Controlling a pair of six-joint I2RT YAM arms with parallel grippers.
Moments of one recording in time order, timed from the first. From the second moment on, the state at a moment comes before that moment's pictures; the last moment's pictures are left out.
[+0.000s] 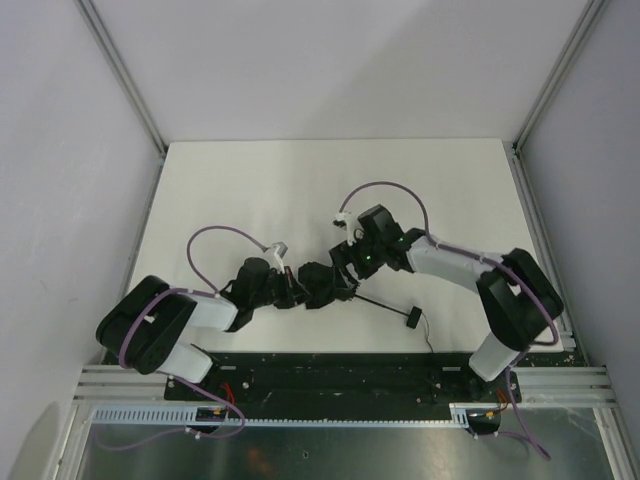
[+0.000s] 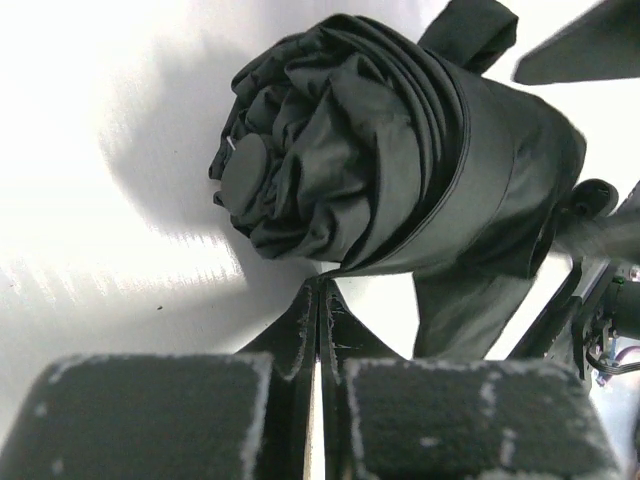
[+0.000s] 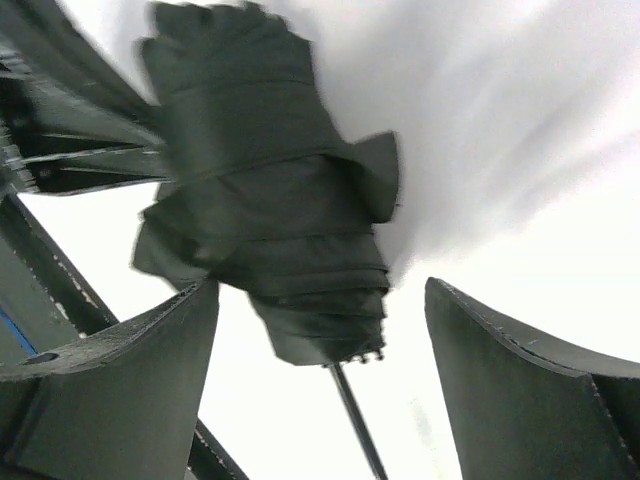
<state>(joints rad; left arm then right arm) -0.55 1.46 0.27 0.58 0.33 -0.68 0.65 1.69 1.01 -0.26 -0.42 0.12</state>
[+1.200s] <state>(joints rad) -0.55 1.40 0.21 0.60 0.31 -0.70 1.03 1.86 1.03 0.05 0.32 -0.29</state>
